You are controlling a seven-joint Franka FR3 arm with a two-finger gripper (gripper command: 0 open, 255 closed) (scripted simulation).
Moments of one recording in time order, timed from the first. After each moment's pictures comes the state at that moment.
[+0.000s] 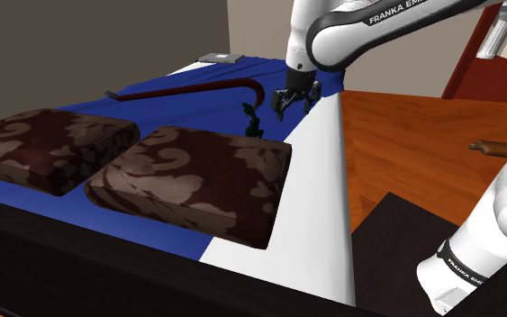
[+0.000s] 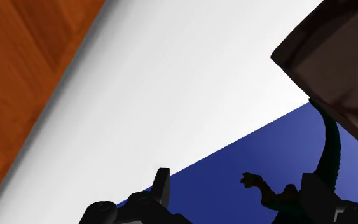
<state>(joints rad) 0.03 -0.22 0.13 -2.24 -0.16 2.18 0.55</state>
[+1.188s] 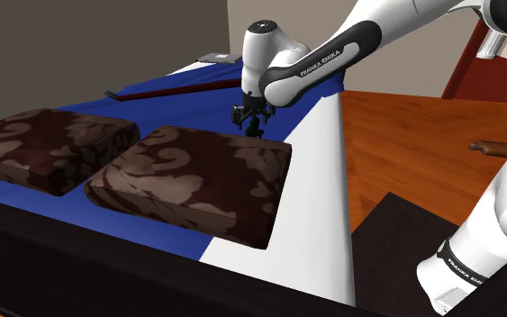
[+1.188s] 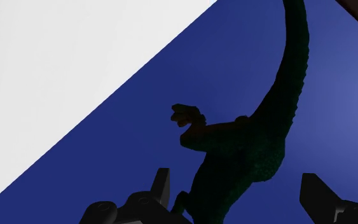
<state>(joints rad) 0.05 0.23 0.15 -1.93 -0.42 2.41 0.84</state>
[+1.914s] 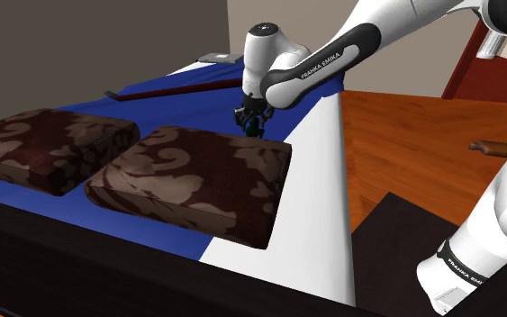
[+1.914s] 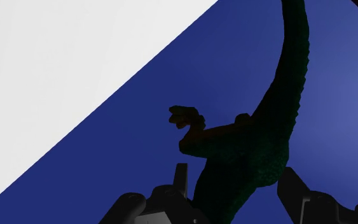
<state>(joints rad) 0.05 0.23 0.15 -1.94 -0.42 2.43 0.84</state>
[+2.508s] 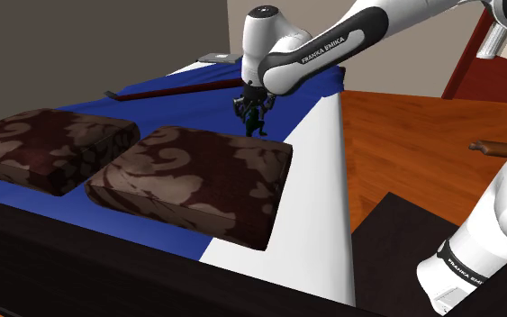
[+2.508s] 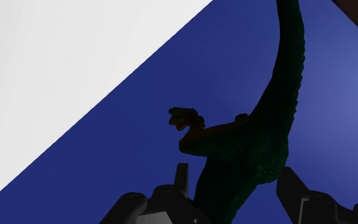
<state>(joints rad) 0.05 0.19 0.16 -1.90 -0.39 2.35 0.81</state>
